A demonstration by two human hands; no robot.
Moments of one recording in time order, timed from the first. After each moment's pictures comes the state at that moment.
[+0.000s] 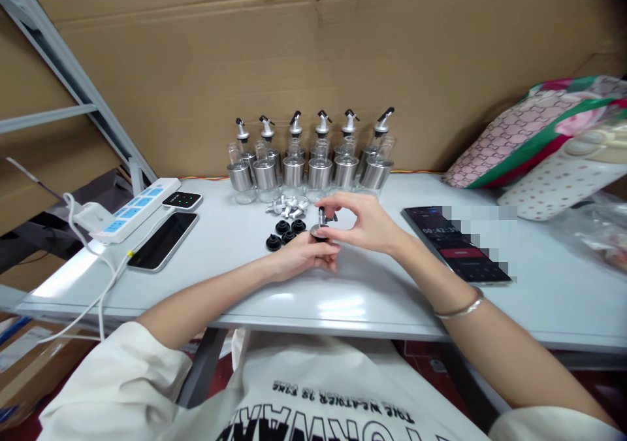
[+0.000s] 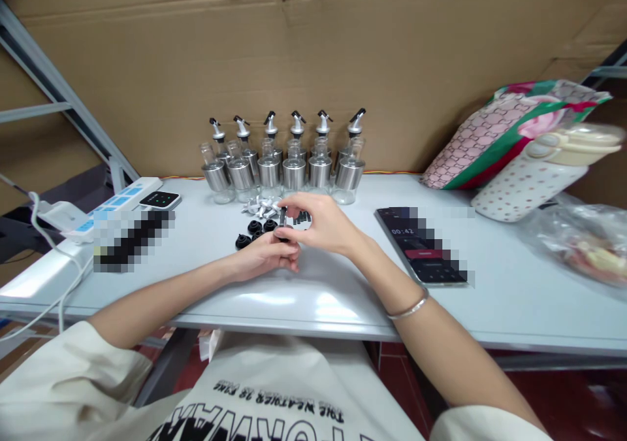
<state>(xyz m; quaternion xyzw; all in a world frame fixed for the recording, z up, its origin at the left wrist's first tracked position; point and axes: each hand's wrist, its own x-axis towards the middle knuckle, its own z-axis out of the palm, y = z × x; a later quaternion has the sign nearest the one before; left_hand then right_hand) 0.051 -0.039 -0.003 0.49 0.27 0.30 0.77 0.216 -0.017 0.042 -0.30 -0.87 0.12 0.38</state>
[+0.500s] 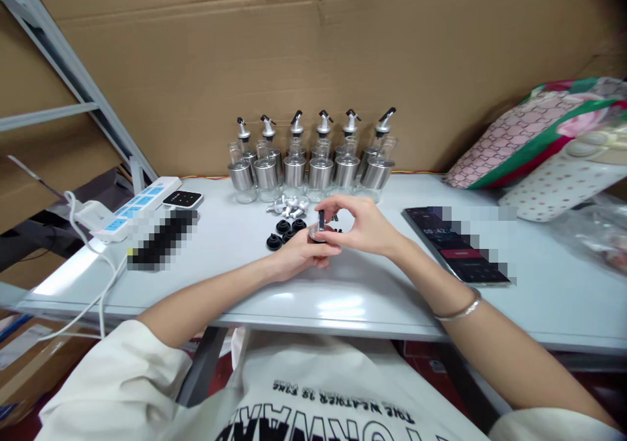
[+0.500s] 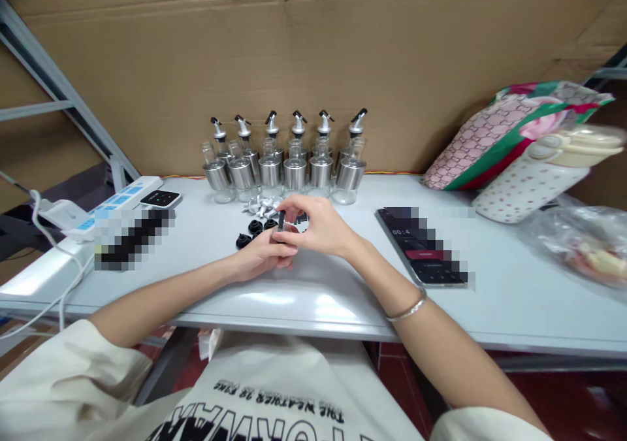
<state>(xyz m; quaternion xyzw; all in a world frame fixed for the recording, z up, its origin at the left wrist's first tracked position) 0.051 -0.043 0.003 0.50 0.28 0.34 0.75 0.211 -0.020 0.040 -0.30 -0.86 0.15 0.39</state>
